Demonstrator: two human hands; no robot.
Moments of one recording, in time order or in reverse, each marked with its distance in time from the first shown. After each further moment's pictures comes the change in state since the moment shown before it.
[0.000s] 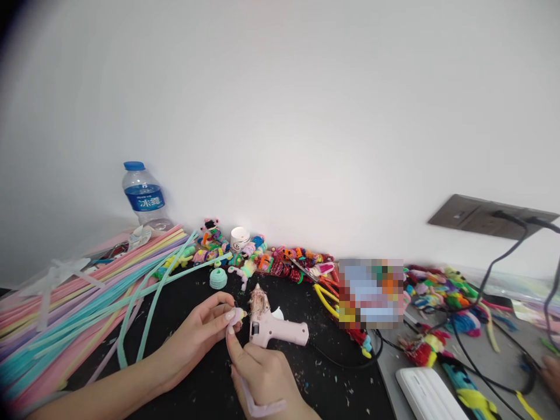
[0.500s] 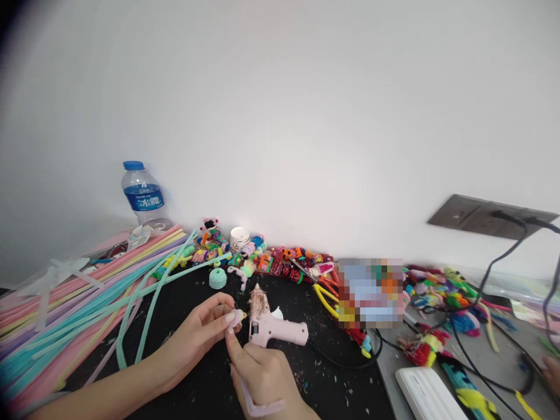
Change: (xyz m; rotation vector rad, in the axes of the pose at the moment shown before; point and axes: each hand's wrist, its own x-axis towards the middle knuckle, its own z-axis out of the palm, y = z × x) left_hand -0.001 0.000 0.001 0.026 -0.001 0.009; right_hand 0.002 -0.002 -0.001 -0.072 0.072 -0.051
